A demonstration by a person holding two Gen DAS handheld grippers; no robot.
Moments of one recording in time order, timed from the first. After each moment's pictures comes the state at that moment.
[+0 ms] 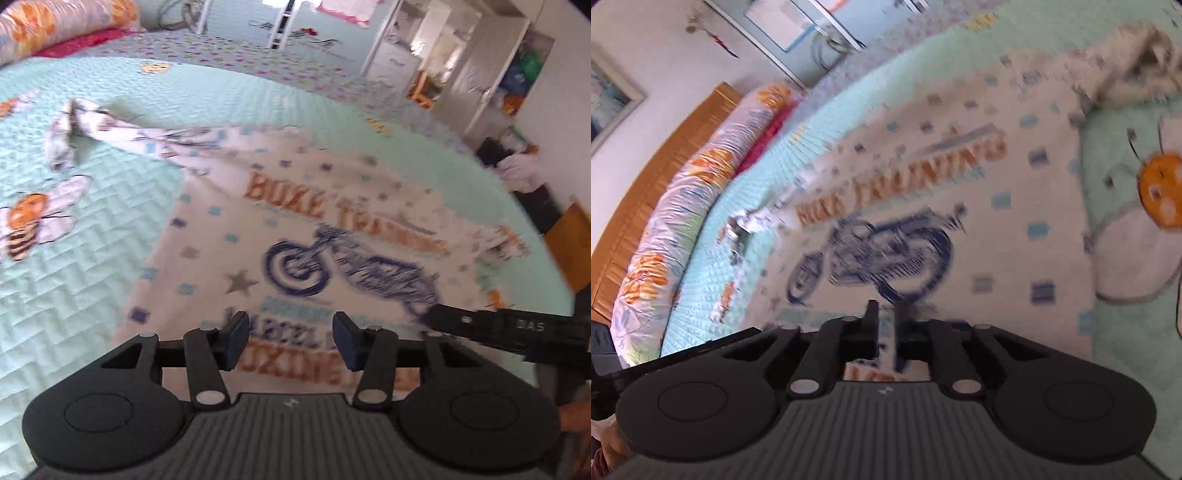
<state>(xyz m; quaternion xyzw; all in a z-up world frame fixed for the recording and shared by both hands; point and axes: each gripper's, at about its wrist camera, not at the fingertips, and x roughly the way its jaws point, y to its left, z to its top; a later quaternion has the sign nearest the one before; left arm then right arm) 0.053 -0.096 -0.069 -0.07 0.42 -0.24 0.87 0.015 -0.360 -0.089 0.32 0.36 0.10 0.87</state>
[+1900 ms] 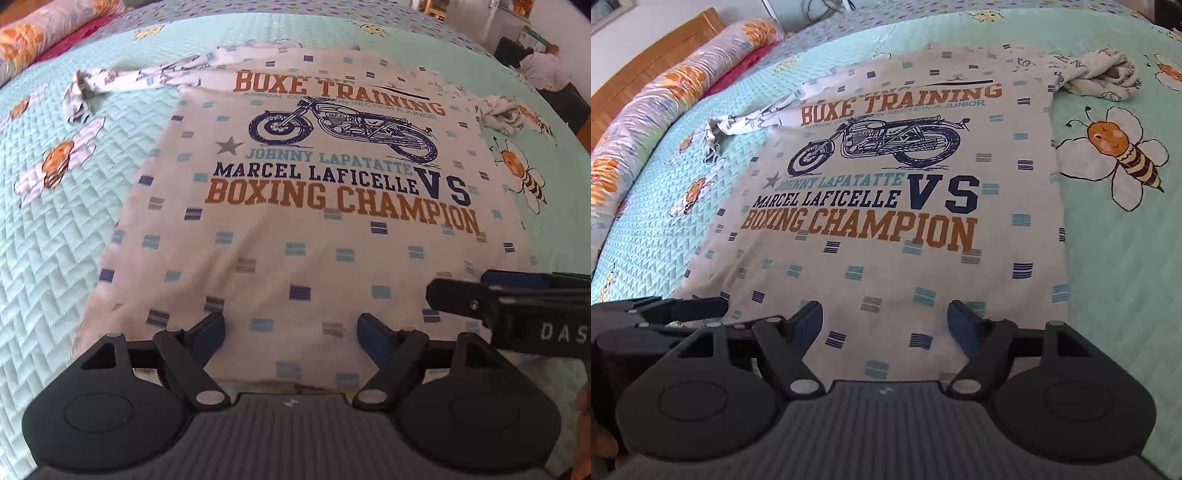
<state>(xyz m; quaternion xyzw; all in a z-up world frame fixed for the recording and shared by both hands) -0.047 -0.113 -0.077 0.05 0.51 -0.18 0.84 -0.076 -0.281 -0.072 0.19 0.46 0.01 0.87</state>
